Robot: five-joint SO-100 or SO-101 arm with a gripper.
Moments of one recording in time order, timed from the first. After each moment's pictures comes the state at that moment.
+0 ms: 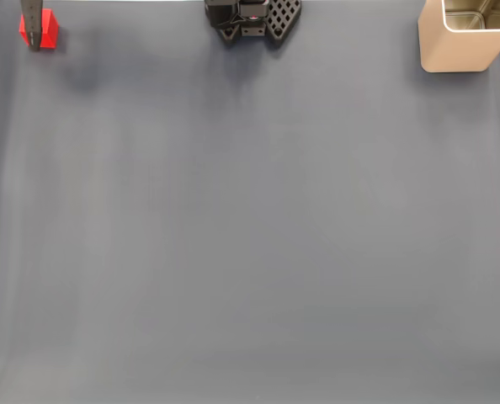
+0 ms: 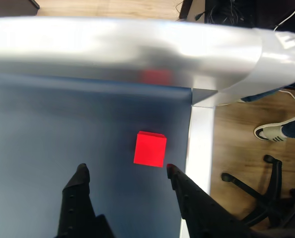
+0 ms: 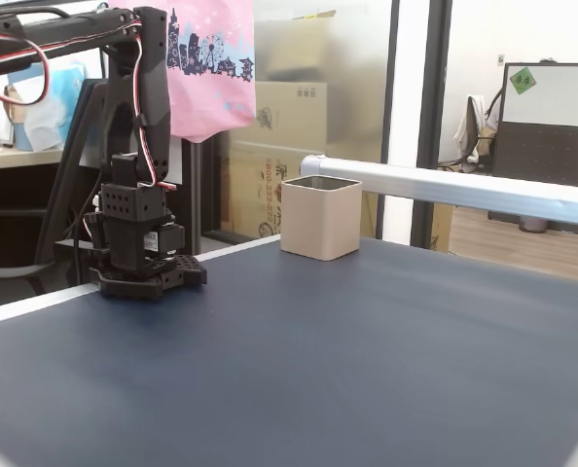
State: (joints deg) arm 88.1 92.2 103.2 55.1 -90.6
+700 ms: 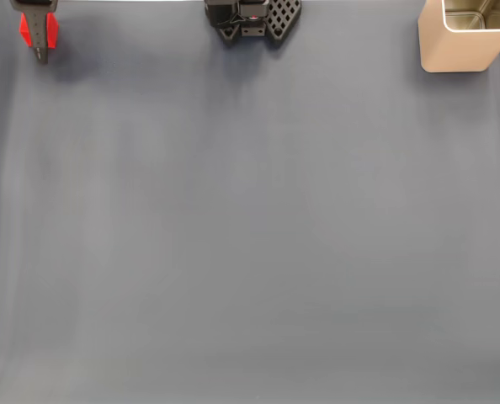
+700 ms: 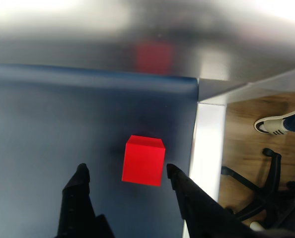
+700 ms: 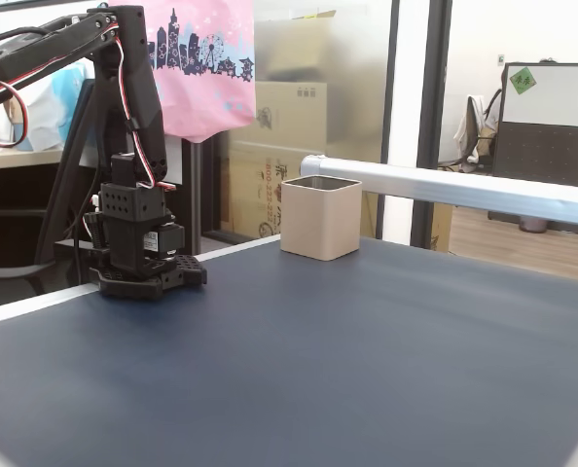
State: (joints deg) arm 88.9 82.5 103.2 47.4 -91.4
